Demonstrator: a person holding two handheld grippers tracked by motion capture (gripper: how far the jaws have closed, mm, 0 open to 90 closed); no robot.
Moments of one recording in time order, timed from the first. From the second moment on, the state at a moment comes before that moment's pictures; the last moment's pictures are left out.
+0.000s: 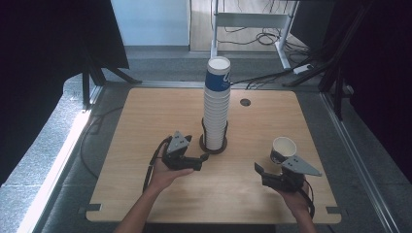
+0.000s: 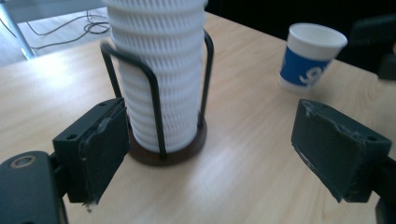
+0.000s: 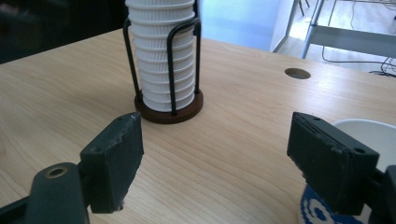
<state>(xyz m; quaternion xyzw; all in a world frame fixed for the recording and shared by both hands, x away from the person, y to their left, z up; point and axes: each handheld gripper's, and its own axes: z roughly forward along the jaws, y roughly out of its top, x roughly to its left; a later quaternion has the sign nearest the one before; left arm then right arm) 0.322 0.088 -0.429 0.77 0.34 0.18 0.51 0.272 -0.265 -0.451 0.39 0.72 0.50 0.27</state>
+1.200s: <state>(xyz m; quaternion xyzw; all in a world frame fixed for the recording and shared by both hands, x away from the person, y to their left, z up) 0.422 0.059 -0.401 0.77 0.31 0.15 0.54 0.271 -0.246 -0.451 0.36 0.75 0.50 0.26</state>
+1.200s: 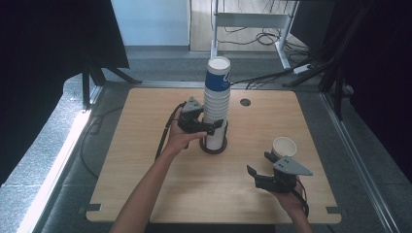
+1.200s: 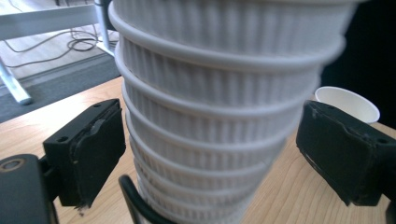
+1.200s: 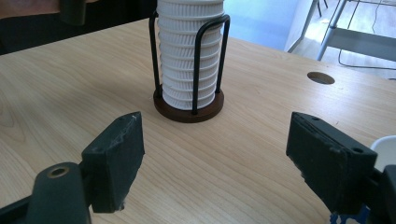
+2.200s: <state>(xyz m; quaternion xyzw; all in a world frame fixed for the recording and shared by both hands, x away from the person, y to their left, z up) 0.427 0.054 -0.403 0.77 0.30 0.16 0.54 0.353 -0.231 -0.356 0.23 0.74 0.61 0.16</state>
